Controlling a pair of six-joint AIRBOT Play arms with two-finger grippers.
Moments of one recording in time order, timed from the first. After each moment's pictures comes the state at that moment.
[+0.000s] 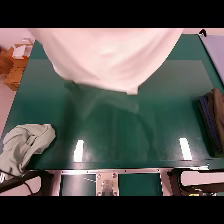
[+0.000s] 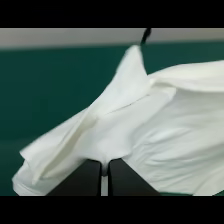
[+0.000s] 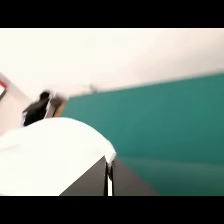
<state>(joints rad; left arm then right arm) 0.11 -1.27 2.01 1.04 -1.12 -1.36 -0.31 -1.50 2.11 -0.60 1.14 1.38</state>
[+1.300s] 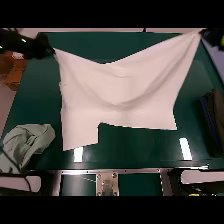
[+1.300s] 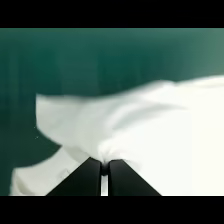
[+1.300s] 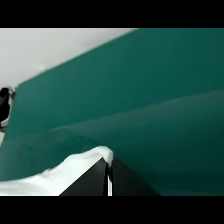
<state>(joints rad) 0.10 -1.57 1.76 0.93 -1.22 -1.45 -0.41 -1.54 1.75 -0.67 1.11 1.38</state>
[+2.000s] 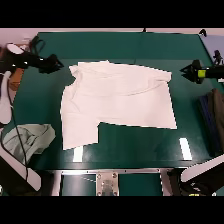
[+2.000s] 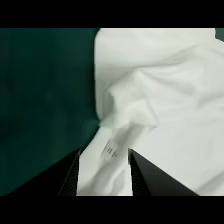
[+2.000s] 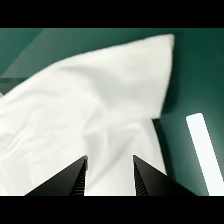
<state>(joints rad) 0.21 -1.96 1.95 0.87 -1.21 -1.39 -0.53 -1.87 1.72 -0.72 1.24 1.39</state>
